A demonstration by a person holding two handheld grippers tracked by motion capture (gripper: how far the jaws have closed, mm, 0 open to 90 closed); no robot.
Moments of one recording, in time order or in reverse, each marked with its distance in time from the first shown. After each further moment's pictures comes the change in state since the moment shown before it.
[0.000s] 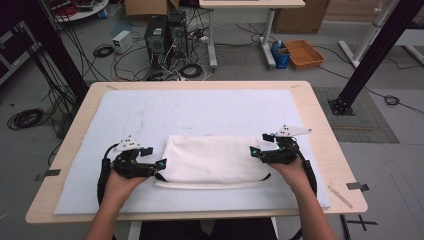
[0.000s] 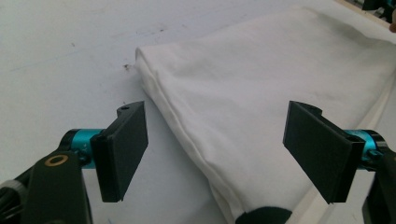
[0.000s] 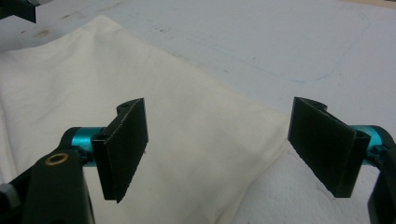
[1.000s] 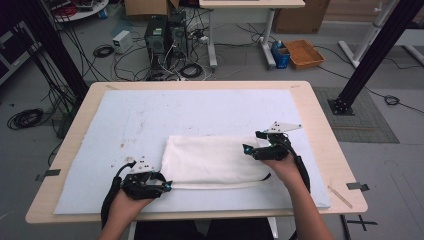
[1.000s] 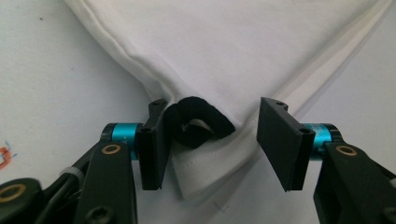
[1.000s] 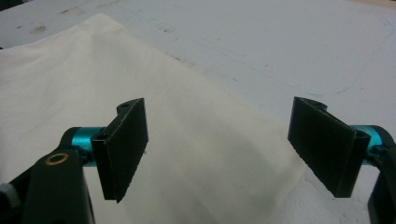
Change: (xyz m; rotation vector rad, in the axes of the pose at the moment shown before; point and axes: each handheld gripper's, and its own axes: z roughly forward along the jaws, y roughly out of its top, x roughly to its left) left arm -0.045 -0.032 0.009 0.189 0.018 0.113; right arm 0.004 0.010 0.019 0.025 0.009 -0.021
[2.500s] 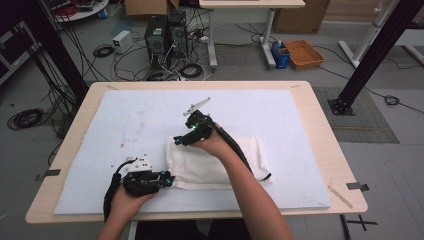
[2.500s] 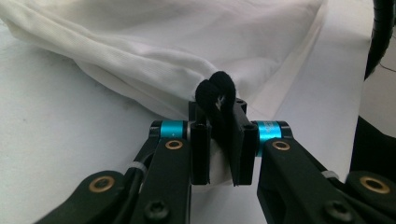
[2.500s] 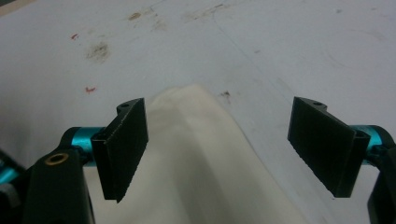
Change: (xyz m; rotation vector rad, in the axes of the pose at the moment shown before) left arm 0.012 0.001 0.001 -0.119 -0.208 0.025; right arm 0.103 0.114 0.175 0.234 0.242 -0.151
